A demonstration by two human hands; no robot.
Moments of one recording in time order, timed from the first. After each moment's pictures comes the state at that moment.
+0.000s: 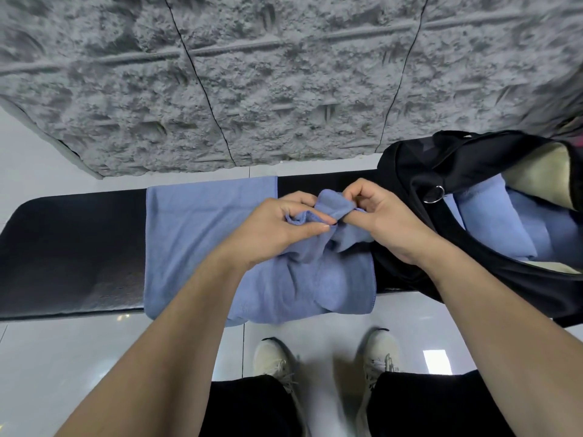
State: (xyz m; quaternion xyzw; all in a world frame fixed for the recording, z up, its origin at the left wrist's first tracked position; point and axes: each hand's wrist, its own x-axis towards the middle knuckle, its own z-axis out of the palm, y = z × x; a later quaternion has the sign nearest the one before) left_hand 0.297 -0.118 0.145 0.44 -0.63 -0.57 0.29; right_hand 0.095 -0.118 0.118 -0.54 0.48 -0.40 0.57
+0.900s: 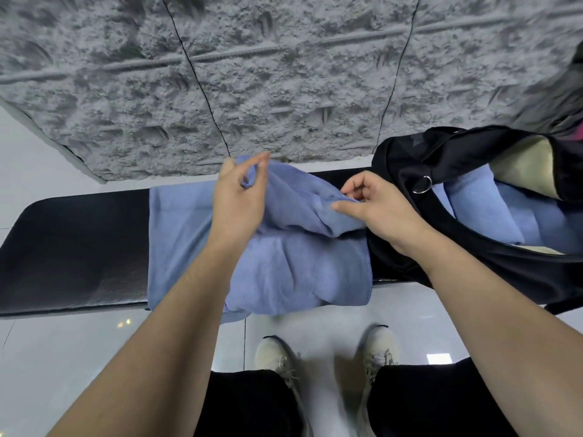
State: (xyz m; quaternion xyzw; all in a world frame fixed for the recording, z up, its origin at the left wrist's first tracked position) left_hand 0.307 -0.127 0.151 0.62 -0.57 -0.30 0.45; right_hand 0.095 -0.116 0.121 -0.52 0.56 -0.40 0.51
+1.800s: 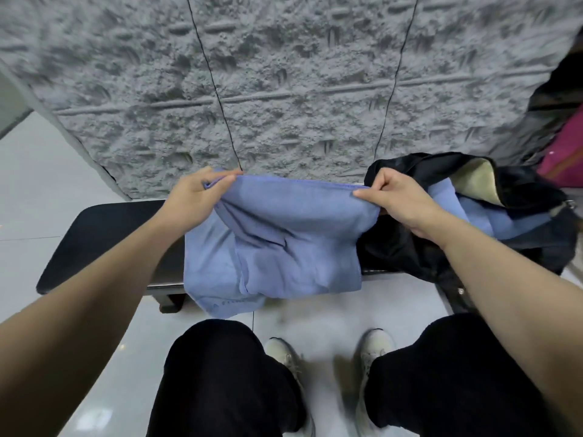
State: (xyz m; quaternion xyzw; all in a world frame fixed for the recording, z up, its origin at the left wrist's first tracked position) left_hand 0.421 -0.092 0.215 0.57 -0.71 -0.30 0.29; right_hand 0.069 -0.080 0.182 -0.54 0.58 -0.40 0.46
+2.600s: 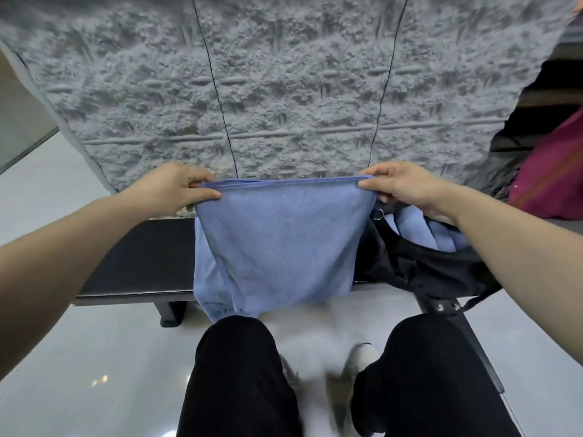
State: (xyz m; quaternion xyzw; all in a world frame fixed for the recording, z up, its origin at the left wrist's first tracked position) left_hand 0.460 -0.054 0.330 0.56 -0.80 -0.15 0.15; right_hand 0.049 -0.042 0.308 -0.60 0.57 -0.31 0.47
